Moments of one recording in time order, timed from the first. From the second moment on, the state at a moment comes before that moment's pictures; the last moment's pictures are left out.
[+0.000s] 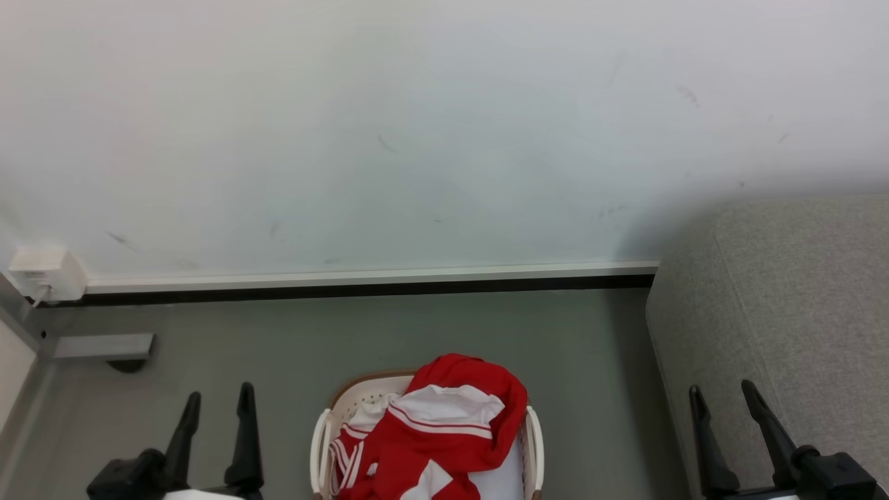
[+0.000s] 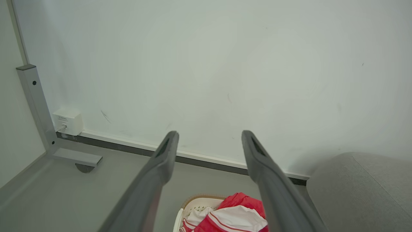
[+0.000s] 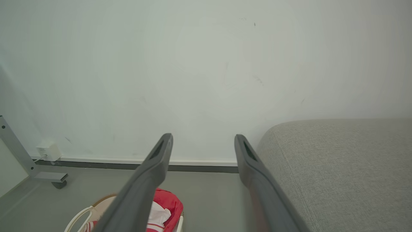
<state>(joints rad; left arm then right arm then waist) -0.01 0.04 0.06 0.16 -0.26 -0.07 -0.22 -0.01 -0.04 0.06 0.18 0.22 0.13 -0.22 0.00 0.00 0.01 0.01</state>
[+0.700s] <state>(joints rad) 0.00 0.05 0.08 0.19 -0.13 -0.07 -0.26 0.00 -0.05 0.03 0.20 0.15 0.13 -0.26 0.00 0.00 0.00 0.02</state>
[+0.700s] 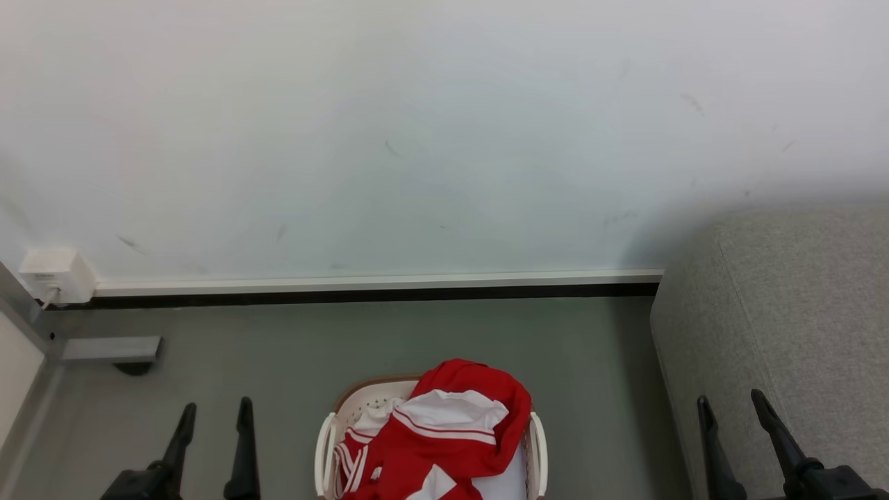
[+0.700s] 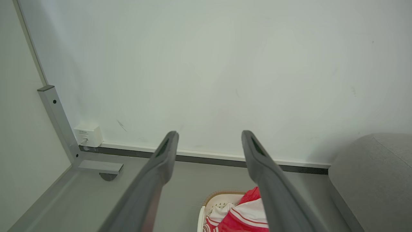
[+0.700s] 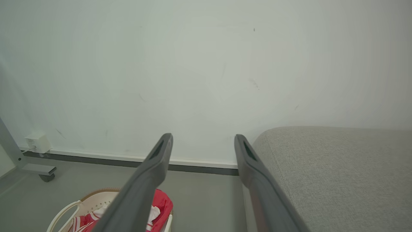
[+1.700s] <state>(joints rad) 0.01 0.05 0.09 0.20 -0.11 -0.07 -0.26 0.00 -0.05 0.04 0.22 0.14 0.13 -0.26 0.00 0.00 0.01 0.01</state>
